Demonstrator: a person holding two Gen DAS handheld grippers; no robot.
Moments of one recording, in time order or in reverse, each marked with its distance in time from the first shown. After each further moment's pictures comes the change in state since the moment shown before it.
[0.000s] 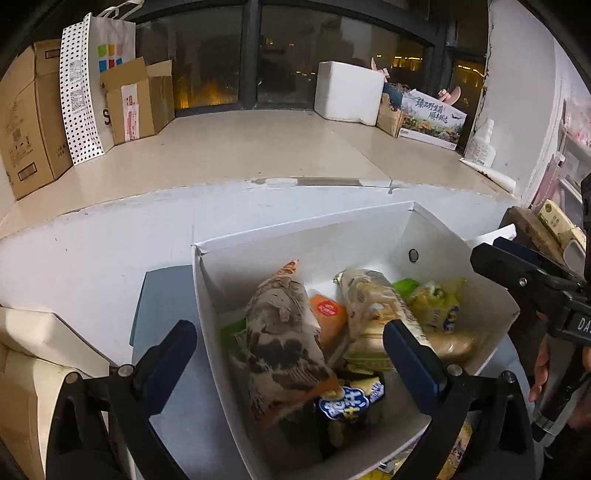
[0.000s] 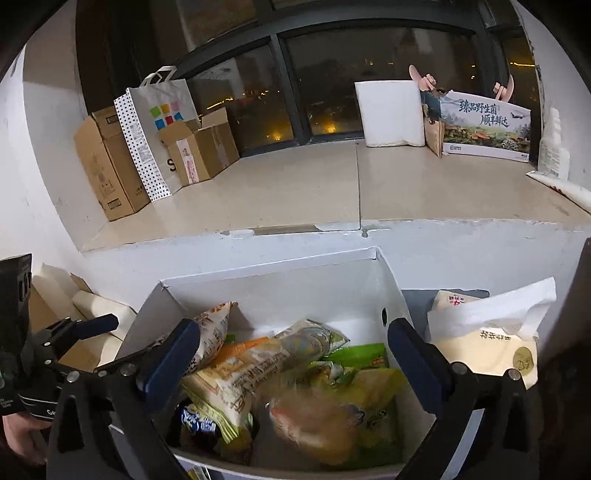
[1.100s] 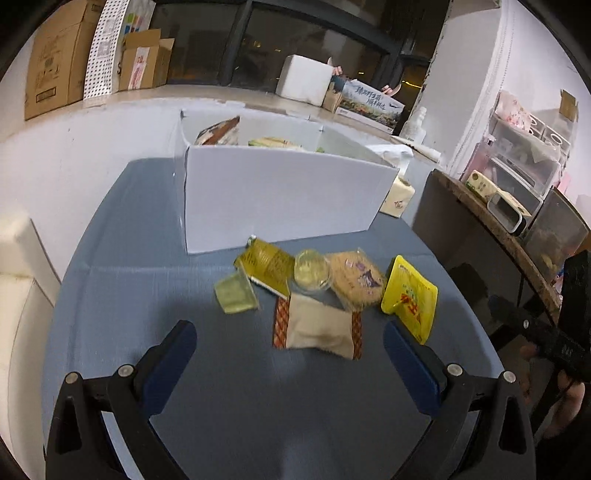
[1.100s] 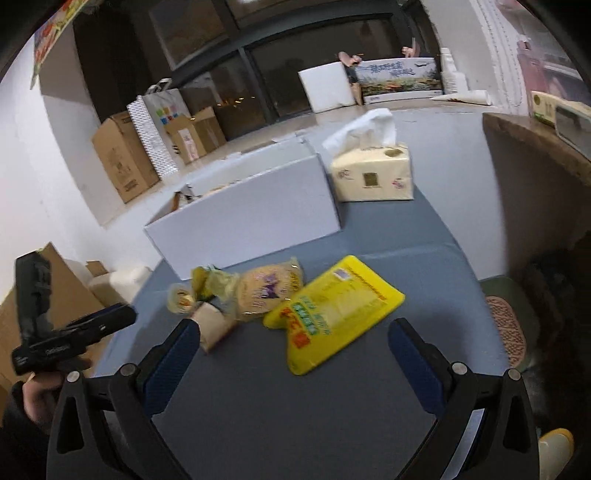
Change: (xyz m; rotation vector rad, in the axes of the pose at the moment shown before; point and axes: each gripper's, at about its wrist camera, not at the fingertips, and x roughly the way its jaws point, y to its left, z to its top) left arm -0.105 -0.053 -0.213 -0.083 -0.024 -0.193; right arm -0.186 -0.030 -0.228 0.153 -0.004 -0.032
